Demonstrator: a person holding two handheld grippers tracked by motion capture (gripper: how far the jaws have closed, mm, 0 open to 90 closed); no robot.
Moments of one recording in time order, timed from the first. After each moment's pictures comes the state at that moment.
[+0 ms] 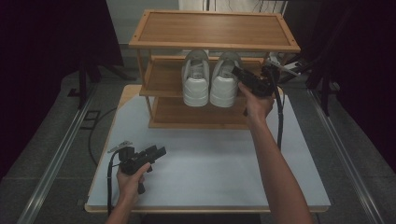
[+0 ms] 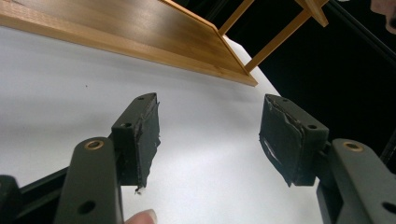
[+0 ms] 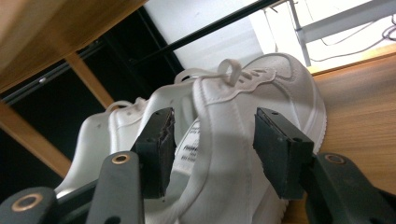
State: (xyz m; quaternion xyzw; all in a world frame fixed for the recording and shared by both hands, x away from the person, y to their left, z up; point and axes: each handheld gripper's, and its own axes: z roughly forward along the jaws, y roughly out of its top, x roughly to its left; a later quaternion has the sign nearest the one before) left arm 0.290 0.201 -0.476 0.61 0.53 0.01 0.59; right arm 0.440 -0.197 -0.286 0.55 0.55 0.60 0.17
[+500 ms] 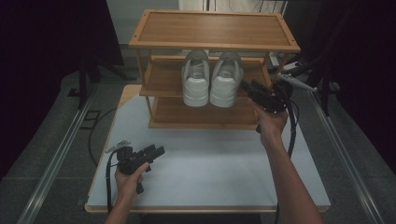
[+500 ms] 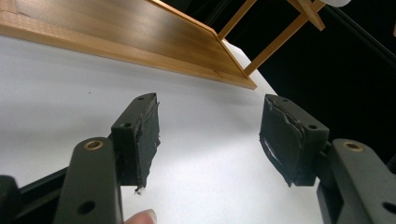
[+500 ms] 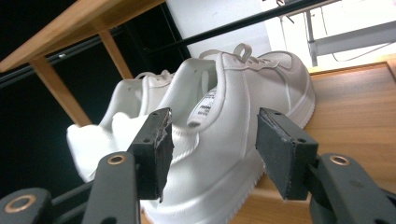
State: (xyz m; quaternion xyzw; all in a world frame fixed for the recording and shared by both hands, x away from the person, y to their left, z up) left arm 0.288 0.205 -0.472 0.61 0.53 0.01 0.59; right arm 0.382 -0.223 -0.287 0.49 0.59 0.61 0.19
